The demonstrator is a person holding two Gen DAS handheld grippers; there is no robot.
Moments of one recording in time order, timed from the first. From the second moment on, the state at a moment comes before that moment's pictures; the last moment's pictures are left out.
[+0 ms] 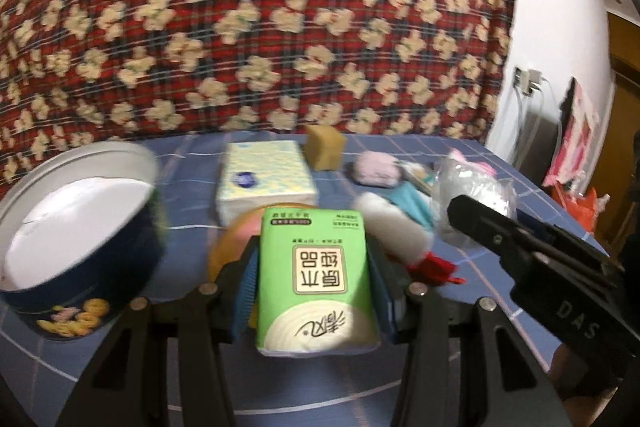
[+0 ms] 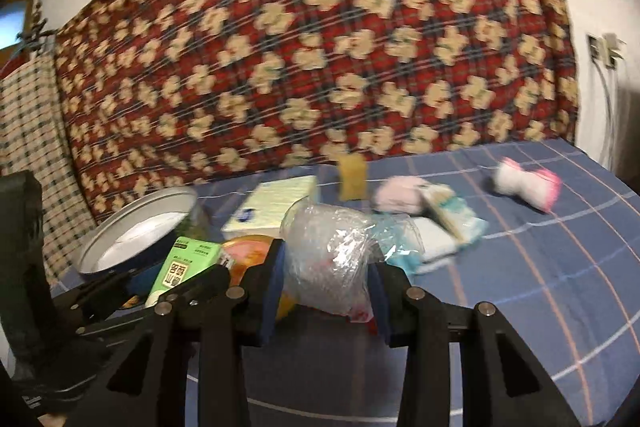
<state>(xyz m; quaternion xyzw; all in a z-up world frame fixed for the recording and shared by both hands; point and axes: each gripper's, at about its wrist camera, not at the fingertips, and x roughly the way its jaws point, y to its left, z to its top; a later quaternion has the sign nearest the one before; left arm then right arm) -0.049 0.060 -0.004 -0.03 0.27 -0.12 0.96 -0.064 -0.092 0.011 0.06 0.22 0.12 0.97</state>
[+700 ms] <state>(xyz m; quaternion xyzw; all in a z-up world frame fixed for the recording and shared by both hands) -0.032 0.220 -0.005 -0.10 0.26 0.07 0.96 0.008 0.073 0.030 0.01 0.24 0.26 0.94</state>
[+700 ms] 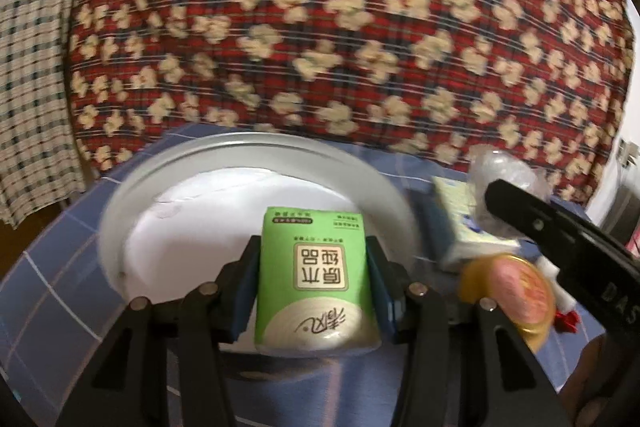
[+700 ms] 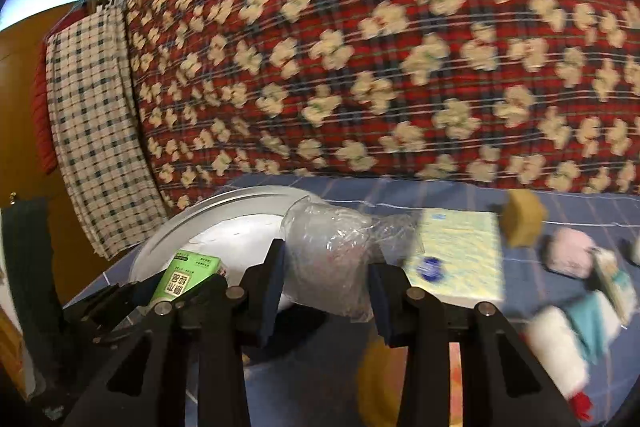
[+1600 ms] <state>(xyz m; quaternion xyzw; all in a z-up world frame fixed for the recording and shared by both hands) 0.015 0.267 -0.034 -0.07 0.32 0.16 0.93 0.073 0.146 -0.020 -0.07 0.31 0.26 0.91</state>
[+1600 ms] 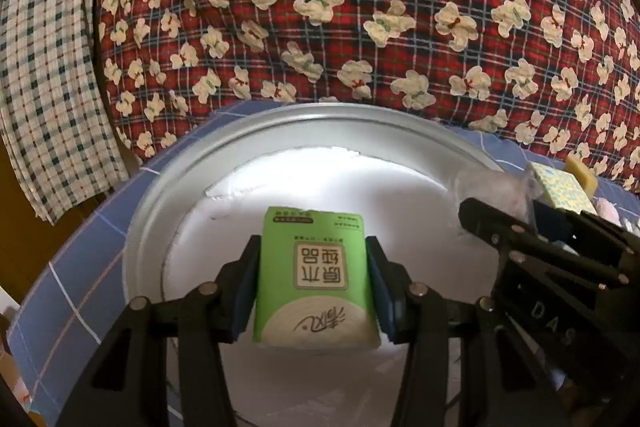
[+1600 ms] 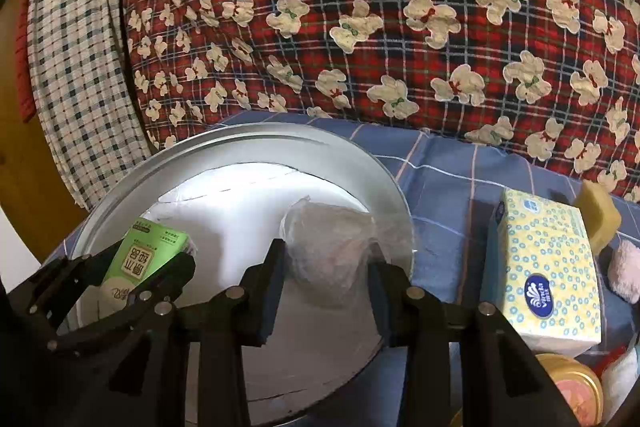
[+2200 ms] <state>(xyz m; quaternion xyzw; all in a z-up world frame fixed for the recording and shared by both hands) 0.021 0.252 -0.036 -0.04 0.33 0.17 0.93 0.060 0.141 -0.025 -0.12 0.28 0.22 0.93</state>
